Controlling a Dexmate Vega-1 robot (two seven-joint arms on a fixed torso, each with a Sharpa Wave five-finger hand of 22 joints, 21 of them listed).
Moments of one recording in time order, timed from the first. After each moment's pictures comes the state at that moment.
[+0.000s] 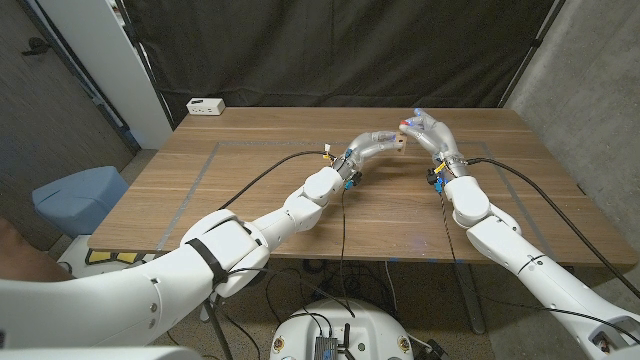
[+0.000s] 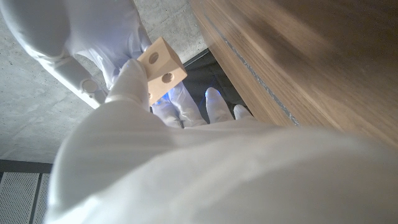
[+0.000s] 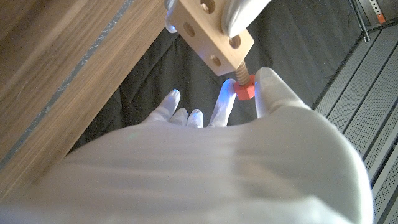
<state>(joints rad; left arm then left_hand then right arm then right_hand) 0.38 -0.04 0.77 -0.54 -0.25 -0.63 -0.08 0.91 0.05 0.27 -0.15 0.19 0.84 -0.20 0.28 0.21 0.86 -0.22 0.27 0.54 0.41 -0.05 0.25 0.22 0.05 0.10 0.20 0.18 -0.94 -0.59 -0.38 -1.57 0.19 0.28 -0.34 0.84 -0.07 0.50 -0.16 0.24 0.58 -0.08 0.84 0.40 0.18 -0.01 0.21 0.21 0.10 -0.04 0.21 0.23 0.36 -0.04 0.18 0.16</state>
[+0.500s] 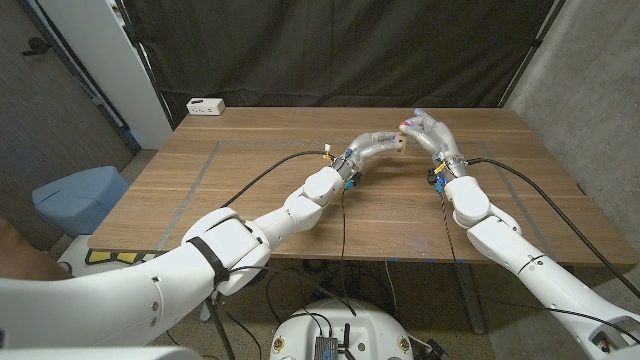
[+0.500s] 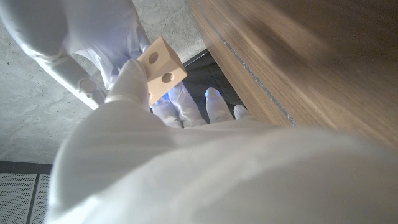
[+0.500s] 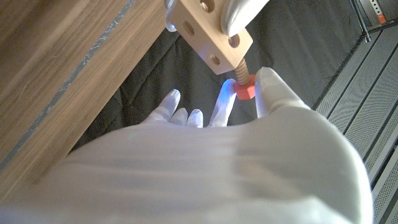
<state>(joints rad) 0.37 -0.05 0.76 -0.51 -0.25 -0.63 -0.09 0.91 0.05 0.27 -0.15 0.19 0.84 -0.20 0.28 0.21 0.87 -0.22 0.27 0.54 0.41 -0.05 0.25 0.22 0.05 0.10 0.20 0.18 -0.94 -0.59 -0.38 -1.56 0.19 0.28 -0.34 0.84 -0.07 0.50 -0.16 0.24 0.58 -0.08 0.85 0.40 0.18 -0.01 0.21 0.21 0.10 -0.04 0.21 0.23 0.36 -0.04 0.18 0.16</state>
